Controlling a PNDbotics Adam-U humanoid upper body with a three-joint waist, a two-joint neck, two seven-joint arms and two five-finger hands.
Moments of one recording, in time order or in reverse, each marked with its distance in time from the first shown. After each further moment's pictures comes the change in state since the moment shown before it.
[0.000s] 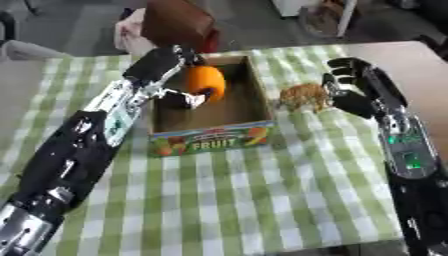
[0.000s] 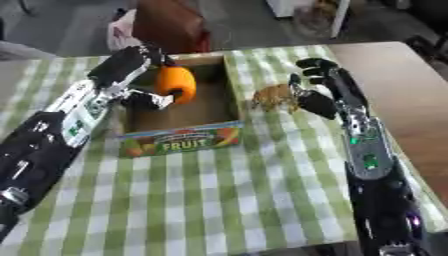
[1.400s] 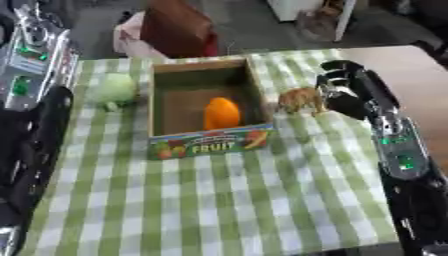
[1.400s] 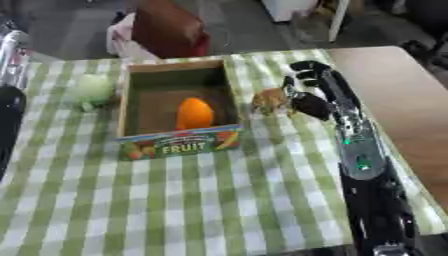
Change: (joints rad) left arm 0.016 0.087 0.326 -0.434 1.314 0.320 0.331; right arm 0.009 0.001 -0.004 -0.003 0.000 0.009 0.000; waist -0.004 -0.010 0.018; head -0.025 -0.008
